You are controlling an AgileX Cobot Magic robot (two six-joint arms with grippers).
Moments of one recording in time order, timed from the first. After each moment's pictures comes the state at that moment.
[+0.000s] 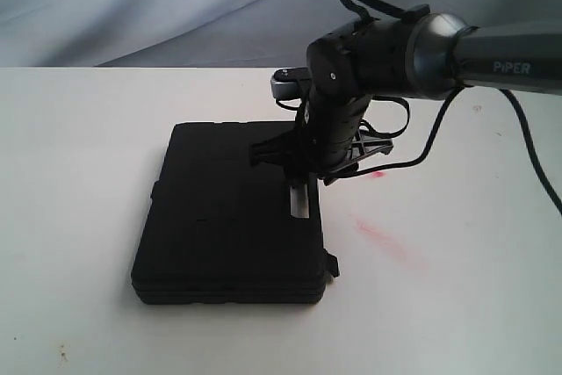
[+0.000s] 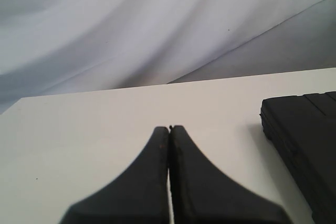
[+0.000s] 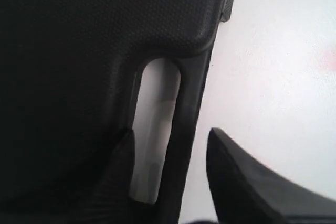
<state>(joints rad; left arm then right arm) 0.00 0.00 0.00 0.00 0.19 0.11 0.74 2.08 -1.52 -0.10 0.81 0.50</state>
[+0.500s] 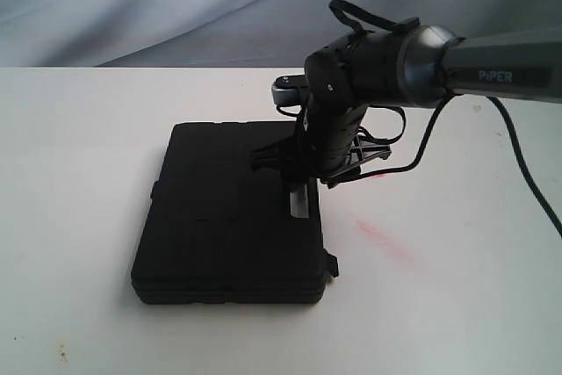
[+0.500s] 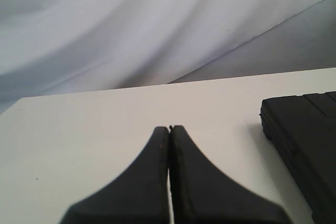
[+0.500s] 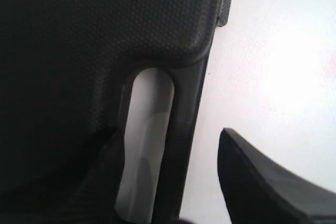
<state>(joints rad) 0.00 0.00 0.00 0.00 0.19 0.11 0.74 2.12 -1.52 -0.11 0.78 0.52</state>
